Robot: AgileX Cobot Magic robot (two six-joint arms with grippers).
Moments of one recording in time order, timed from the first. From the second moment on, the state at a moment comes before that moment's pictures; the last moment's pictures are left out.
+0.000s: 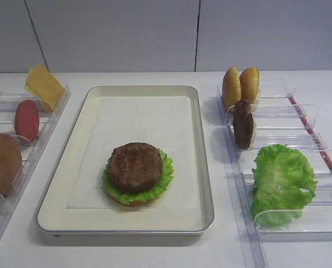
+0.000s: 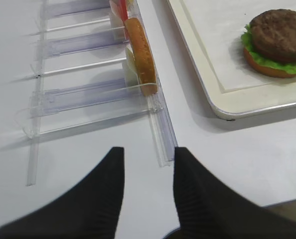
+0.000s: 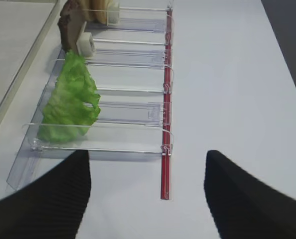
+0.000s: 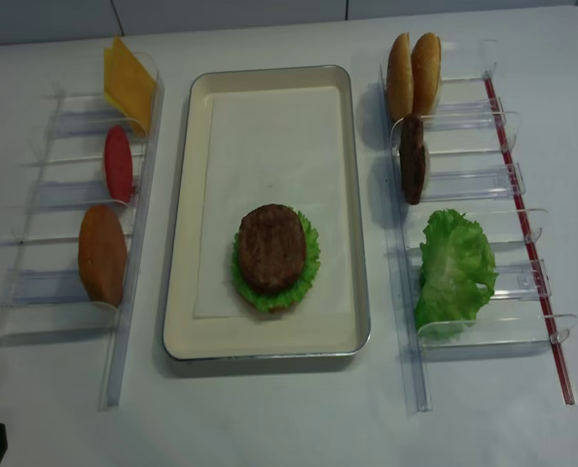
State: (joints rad) left arm -0.19 -0.02 -0.49 0.07 1.18 -0.05; right arm -0.05 -0.02 -0.47 0.17 1.14 -0.13
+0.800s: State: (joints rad) left arm -0.19 -0.02 -0.49 0.07 1.18 -0.05; right arm -0.05 -0.02 -0.47 0.14 1.14 -0.09
